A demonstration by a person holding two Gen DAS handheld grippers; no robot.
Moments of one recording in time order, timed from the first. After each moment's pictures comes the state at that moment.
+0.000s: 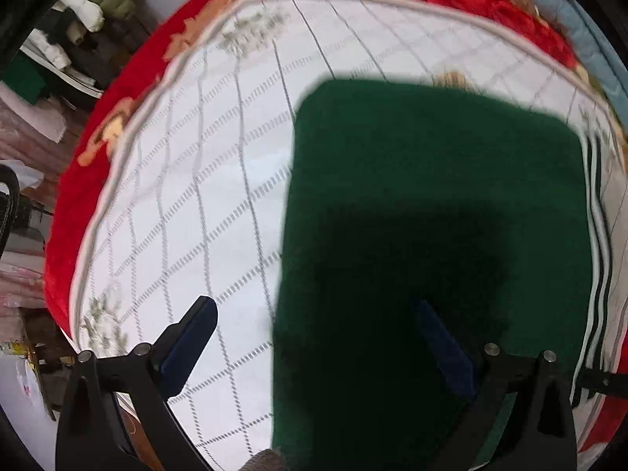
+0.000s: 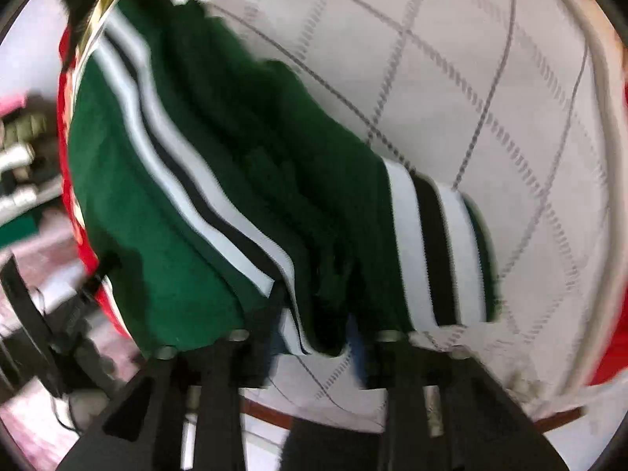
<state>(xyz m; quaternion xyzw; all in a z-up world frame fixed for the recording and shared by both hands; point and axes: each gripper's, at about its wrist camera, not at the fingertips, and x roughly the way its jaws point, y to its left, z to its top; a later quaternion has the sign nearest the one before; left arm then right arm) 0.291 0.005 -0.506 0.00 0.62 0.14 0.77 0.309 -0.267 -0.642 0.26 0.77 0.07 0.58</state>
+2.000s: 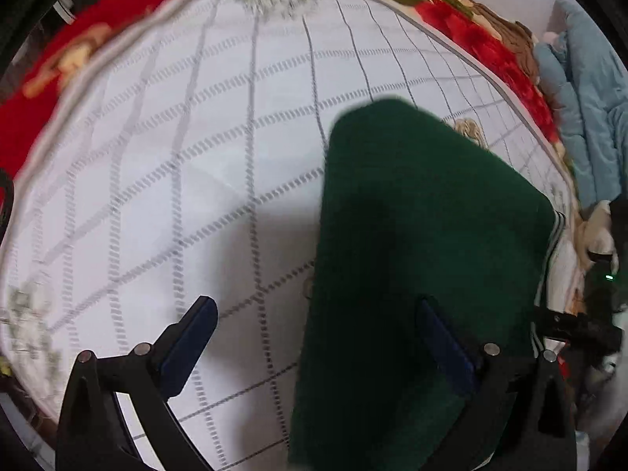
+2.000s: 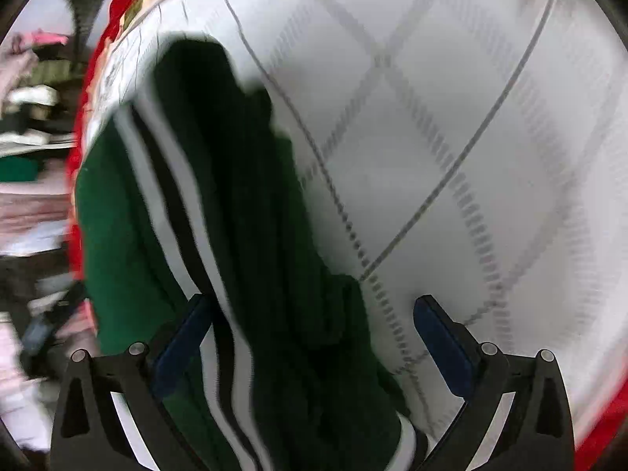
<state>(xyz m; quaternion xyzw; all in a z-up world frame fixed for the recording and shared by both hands) 0.297 0.080 -0.543 -0.20 0.61 0.04 0.76 0.477 -0.219 -0.721 0.22 0.73 0.18 0.63</state>
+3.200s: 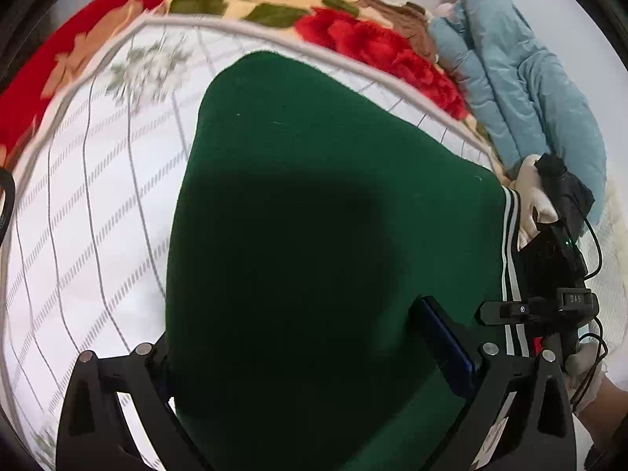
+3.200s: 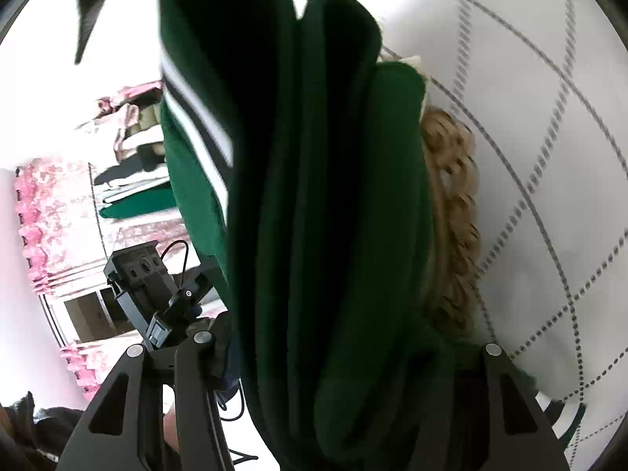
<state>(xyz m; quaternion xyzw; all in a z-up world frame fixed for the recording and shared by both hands) 0.373 0.067 -0.493 -0.14 0.58 -0.13 0.80 0.478 -0.145 -0.714 0.46 0.65 0.31 0.53</state>
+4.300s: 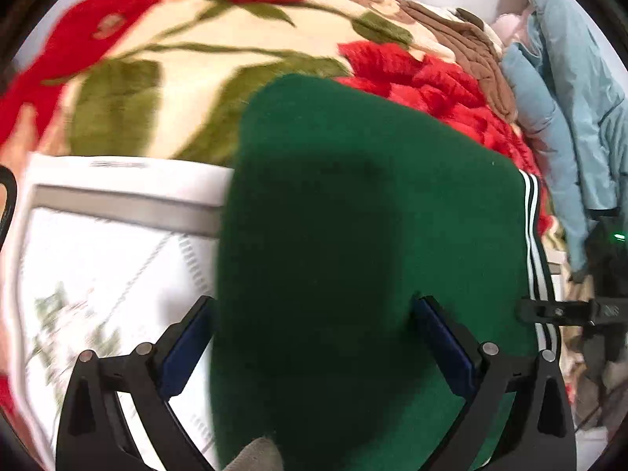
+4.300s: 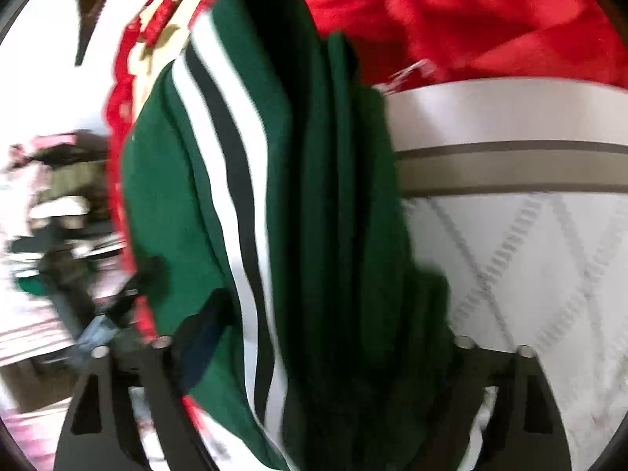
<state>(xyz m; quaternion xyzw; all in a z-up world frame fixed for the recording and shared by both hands) 0.676 0.065 -0.532 -0.08 0.60 -0.09 0.80 0.828 -0.195 -0.717 0.30 0.70 0.14 0.63</state>
